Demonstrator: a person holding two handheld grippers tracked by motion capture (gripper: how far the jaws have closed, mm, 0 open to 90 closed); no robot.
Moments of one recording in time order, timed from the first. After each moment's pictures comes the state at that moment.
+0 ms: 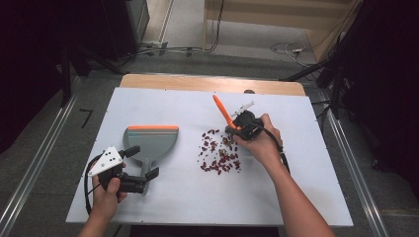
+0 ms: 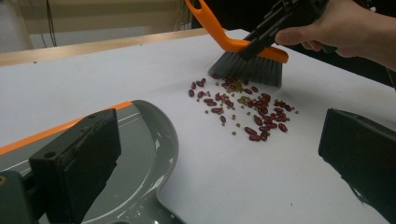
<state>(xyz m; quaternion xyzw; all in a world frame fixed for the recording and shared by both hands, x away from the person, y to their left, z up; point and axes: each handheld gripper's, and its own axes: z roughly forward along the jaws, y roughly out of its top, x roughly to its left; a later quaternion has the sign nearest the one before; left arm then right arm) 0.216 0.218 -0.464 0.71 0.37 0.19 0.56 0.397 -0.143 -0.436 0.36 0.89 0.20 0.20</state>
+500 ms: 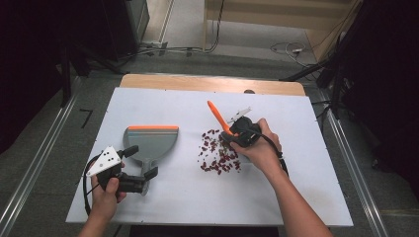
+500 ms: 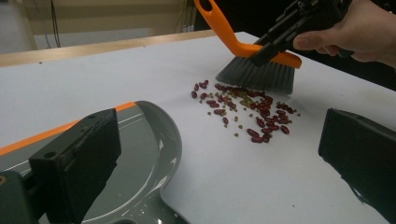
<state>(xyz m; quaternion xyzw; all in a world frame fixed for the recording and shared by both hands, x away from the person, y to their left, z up) 0.216 0.221 -0.463 0.70 0.38 0.20 0.57 0.375 -0.136 -0.430 0.33 0.90 0.21 0.19</state>
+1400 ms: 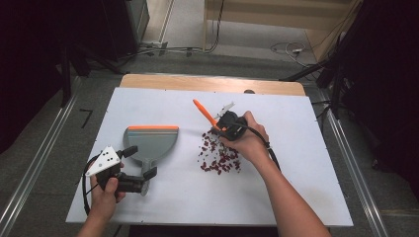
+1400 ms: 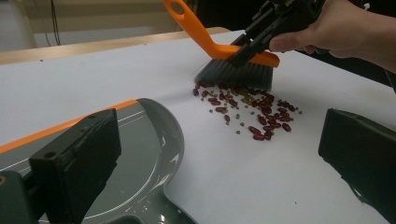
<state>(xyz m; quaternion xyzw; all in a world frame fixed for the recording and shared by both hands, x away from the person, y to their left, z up) 0.216 0.222 -0.465 0.71 0.38 0.20 0.56 0.394 -0.100 -0.437 0.28 0.92 0.20 0.20</state>
